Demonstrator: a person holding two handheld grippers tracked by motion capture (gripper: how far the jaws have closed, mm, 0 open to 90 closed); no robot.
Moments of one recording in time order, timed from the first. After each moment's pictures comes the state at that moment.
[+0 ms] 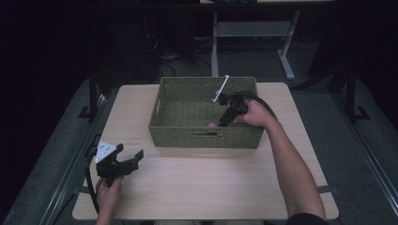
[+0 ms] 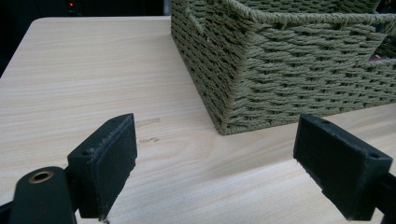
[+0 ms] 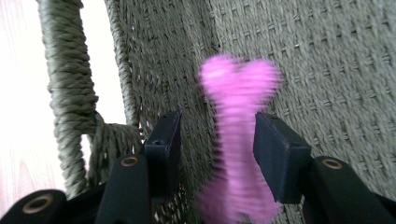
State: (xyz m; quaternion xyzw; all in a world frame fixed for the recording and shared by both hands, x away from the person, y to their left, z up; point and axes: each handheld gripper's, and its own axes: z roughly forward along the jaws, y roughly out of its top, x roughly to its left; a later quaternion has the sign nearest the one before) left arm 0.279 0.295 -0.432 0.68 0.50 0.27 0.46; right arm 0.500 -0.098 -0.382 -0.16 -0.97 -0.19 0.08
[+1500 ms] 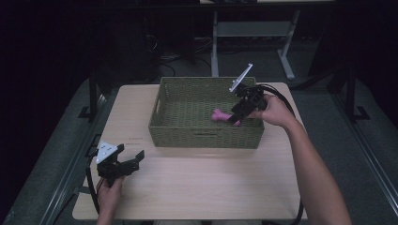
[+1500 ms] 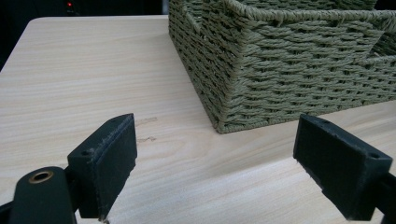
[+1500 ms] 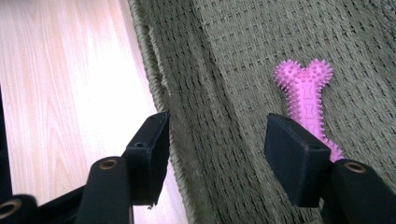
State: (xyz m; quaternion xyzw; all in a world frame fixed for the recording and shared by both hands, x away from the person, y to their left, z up) left arm 0.278 0.292 -0.432 0.69 0.50 0.27 0.46; right arm 0.465 -0.143 -0.323 -0.19 -0.95 -0.26 0.02
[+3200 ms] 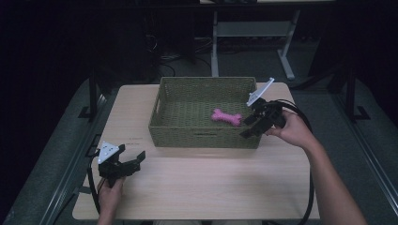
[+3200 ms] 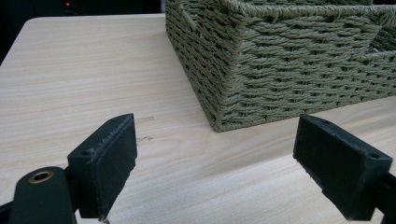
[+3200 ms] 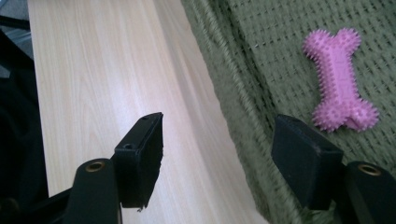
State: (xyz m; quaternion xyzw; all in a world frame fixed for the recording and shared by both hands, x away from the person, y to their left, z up) left arm 0.277 0.289 -0.433 0.69 0.49 0.27 0.45; right arm 0.406 -0.181 -0.326 -0.19 -0.94 -0.29 0.01
